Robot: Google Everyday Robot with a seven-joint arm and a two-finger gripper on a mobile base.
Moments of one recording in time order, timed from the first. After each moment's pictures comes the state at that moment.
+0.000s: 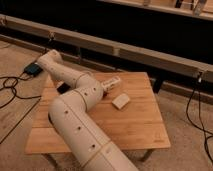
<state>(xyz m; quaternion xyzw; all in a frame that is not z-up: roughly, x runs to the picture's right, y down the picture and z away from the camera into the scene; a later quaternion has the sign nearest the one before) -0.292 -0.025 1.012 -0.20 0.16 0.59 0.76</state>
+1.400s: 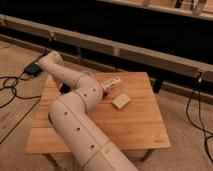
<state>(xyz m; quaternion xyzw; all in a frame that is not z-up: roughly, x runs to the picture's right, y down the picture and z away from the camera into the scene) -0.273 -0.013 1.016 -0.18 0.20 0.62 0.73</state>
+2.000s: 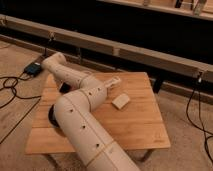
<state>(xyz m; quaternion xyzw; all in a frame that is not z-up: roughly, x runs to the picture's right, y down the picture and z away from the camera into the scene) -0.281 -0.014 1.030 -0.22 0.14 0.60 0.76</state>
